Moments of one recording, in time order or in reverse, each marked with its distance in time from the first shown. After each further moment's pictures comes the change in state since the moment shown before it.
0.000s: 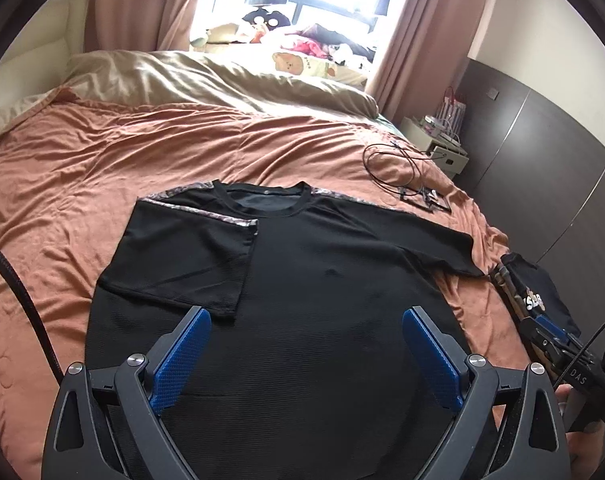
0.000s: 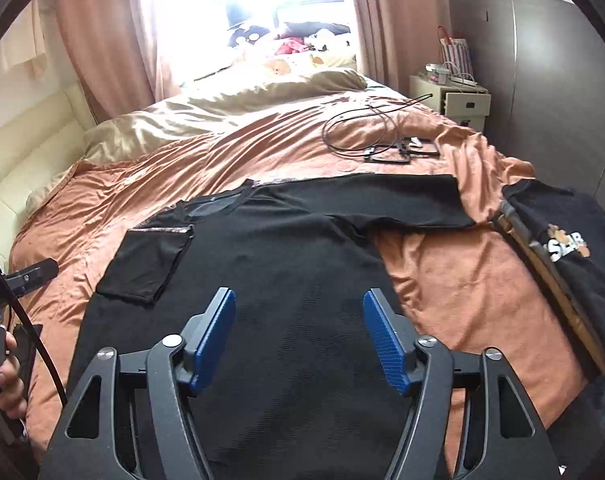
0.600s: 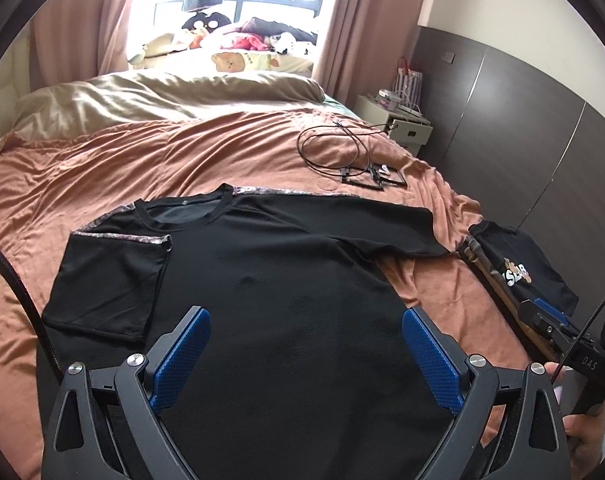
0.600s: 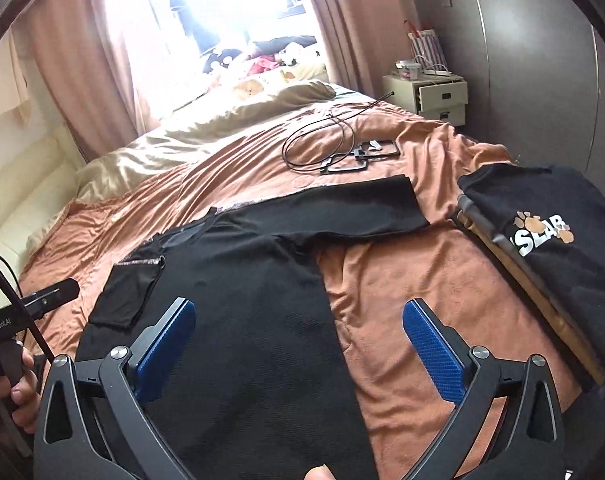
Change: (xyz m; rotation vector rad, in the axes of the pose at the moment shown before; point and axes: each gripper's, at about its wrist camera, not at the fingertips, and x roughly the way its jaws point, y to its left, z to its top) left arm 0.046 -0.112 0.000 0.155 0.030 -0.056; right arm -0.002 -0.098 0.005 0.129 -0.050 0.049
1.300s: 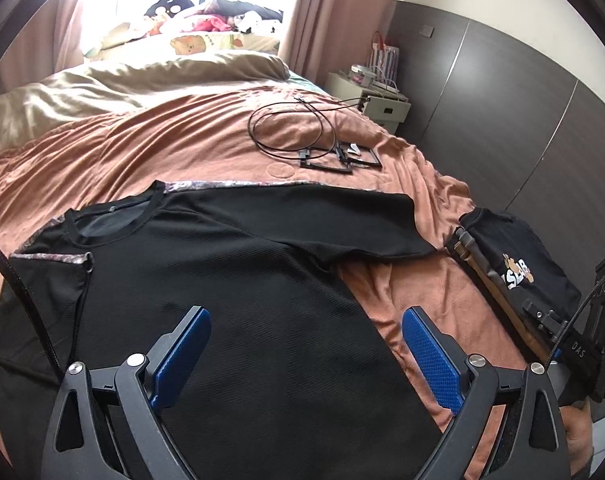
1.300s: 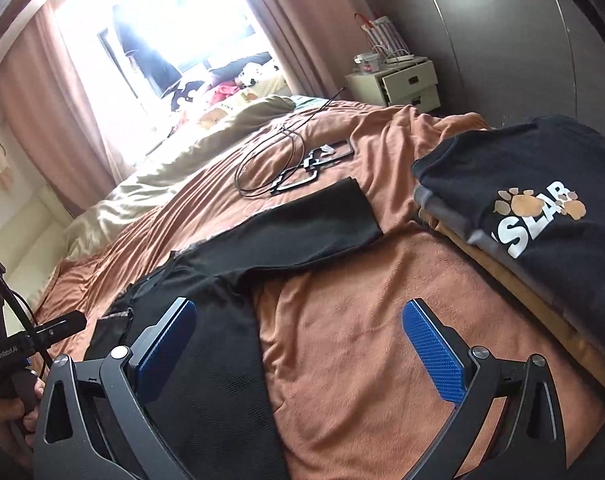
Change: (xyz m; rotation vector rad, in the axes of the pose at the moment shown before) left arm 0.101 -0.054 0.028 0.054 0.068 -0.080; right arm 0.081 -0.106 0.014 0.170 -0.056 0.017
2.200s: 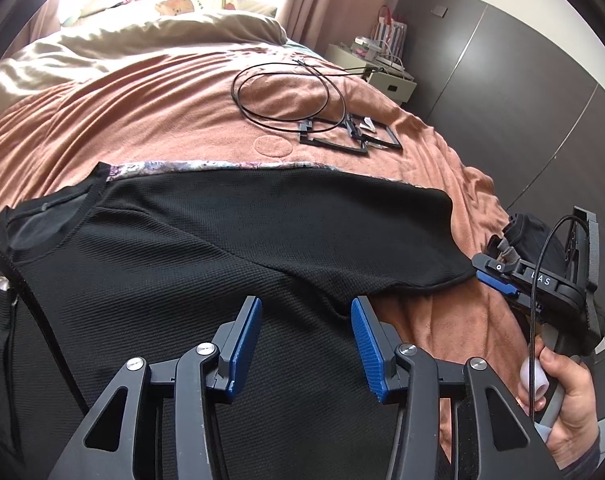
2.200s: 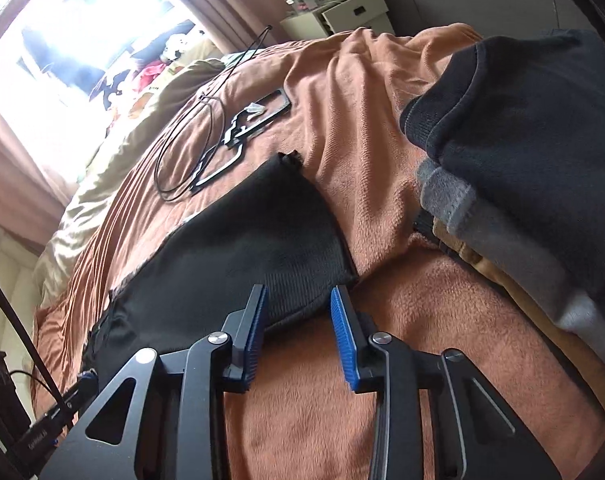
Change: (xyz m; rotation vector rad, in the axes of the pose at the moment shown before) left arm 0.126 0.020 0.036 -0.038 0.091 -0.050; right arm 0.164 -0.049 0.068 0.237 0.176 -0.074
